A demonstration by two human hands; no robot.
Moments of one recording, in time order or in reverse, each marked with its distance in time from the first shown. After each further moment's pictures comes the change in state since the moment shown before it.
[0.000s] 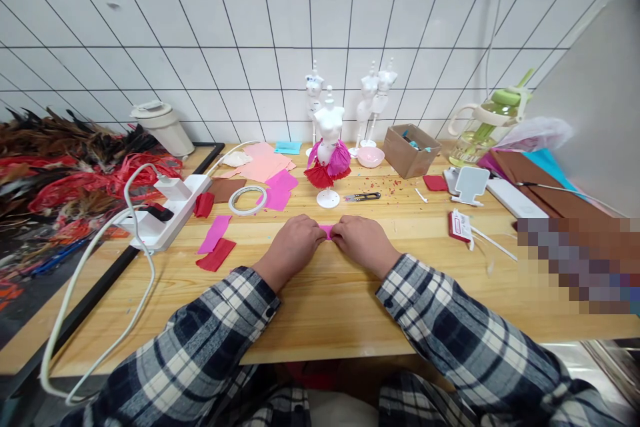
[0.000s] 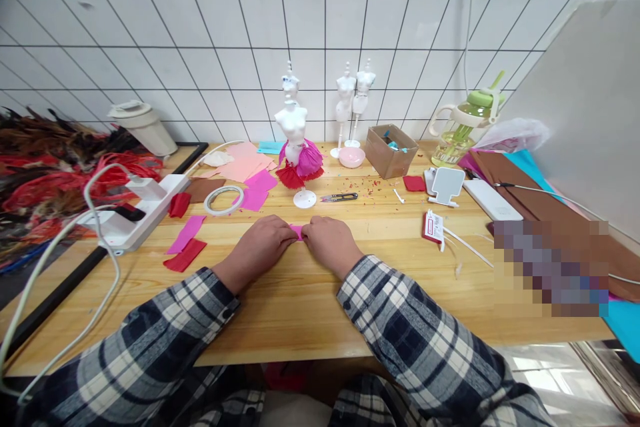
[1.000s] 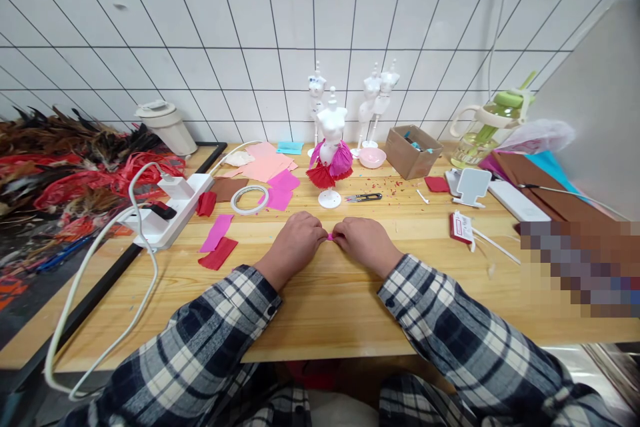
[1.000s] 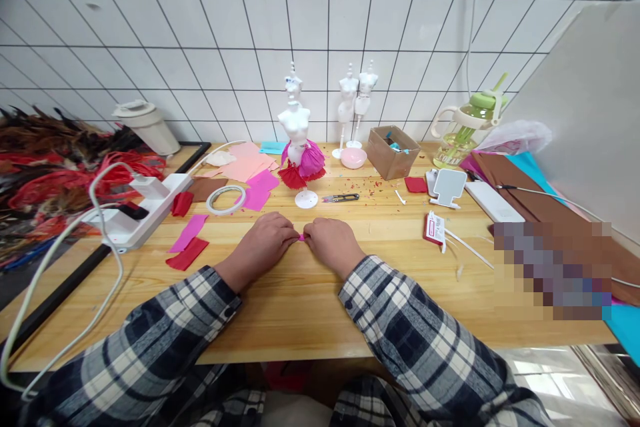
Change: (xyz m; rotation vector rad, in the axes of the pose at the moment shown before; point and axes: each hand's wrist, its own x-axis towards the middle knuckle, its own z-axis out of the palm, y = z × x) left_hand 0.001 0.001 -0.003 -0.009 0.030 -0.017; right_hand 0.000 0.000 -0.001 0.048 -0.037 0.033
